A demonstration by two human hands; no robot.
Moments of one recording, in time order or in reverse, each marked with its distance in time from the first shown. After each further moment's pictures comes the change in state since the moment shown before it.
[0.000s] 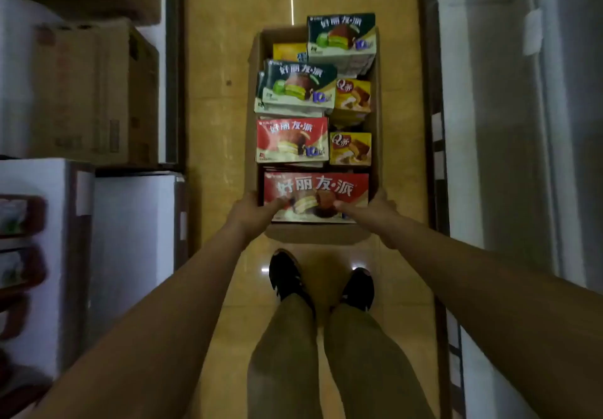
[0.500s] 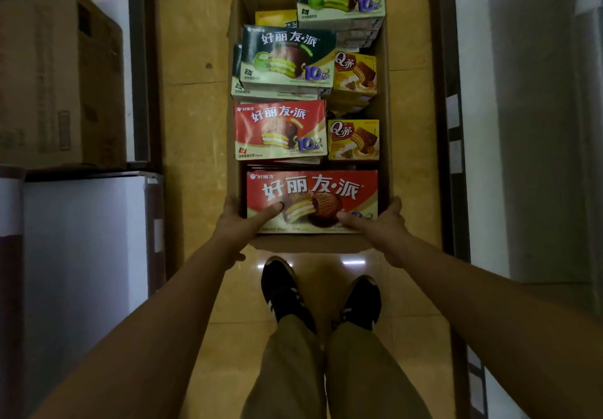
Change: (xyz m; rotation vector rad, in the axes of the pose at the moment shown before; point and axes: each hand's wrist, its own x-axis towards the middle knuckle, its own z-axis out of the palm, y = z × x) left_hand 0.090 -0.054 0.032 -0.212 -0.046 -0.168; right_hand 0.096 0.056 0.029 0.267 0.073 0.069
